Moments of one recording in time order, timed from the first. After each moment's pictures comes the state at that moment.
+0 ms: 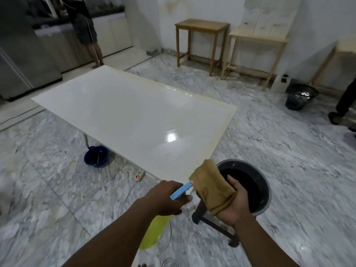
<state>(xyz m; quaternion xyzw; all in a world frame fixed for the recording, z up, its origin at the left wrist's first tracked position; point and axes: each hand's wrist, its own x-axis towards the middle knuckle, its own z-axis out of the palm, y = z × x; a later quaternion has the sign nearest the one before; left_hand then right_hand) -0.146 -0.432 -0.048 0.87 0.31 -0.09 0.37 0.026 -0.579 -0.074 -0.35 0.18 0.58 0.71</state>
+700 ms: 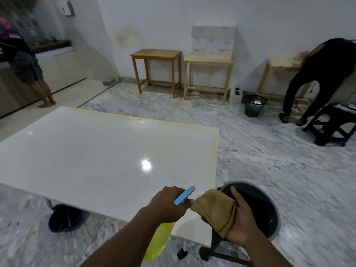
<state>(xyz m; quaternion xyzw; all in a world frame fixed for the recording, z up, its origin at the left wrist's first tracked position) -0.097 -0.267 -0.007 0.91 0.20 -0.09 0.34 0.021 -0.467 -0.055 -0.38 0.18 0.51 0.75</state>
